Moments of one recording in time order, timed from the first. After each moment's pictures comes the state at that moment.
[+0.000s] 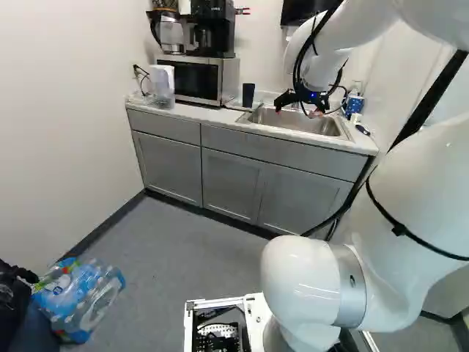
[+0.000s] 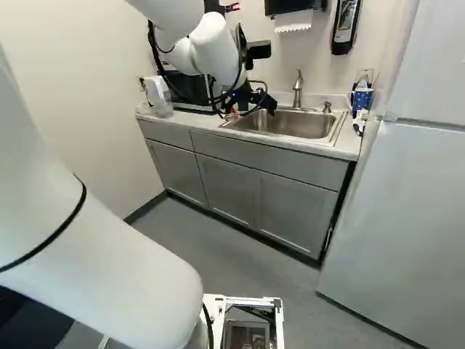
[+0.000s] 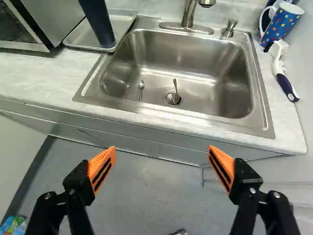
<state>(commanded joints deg) -15.9 8.7 -52.8 -4.3 -14.8 2.7</state>
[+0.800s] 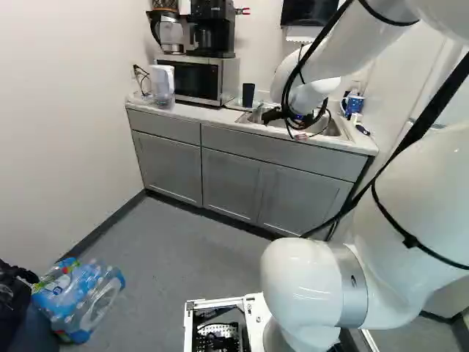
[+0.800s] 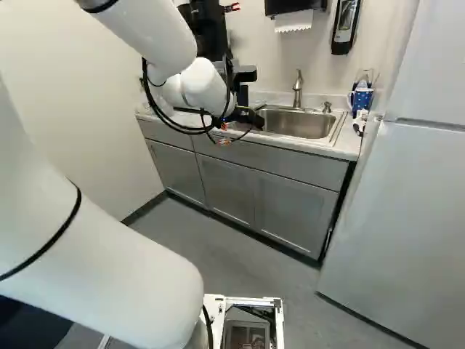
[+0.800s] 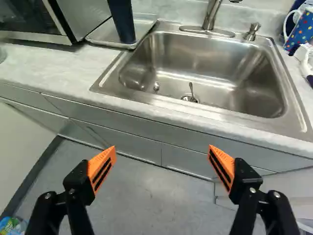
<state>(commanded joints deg) -11.7 10.7 -40.2 -3.2 2.3 2.0</state>
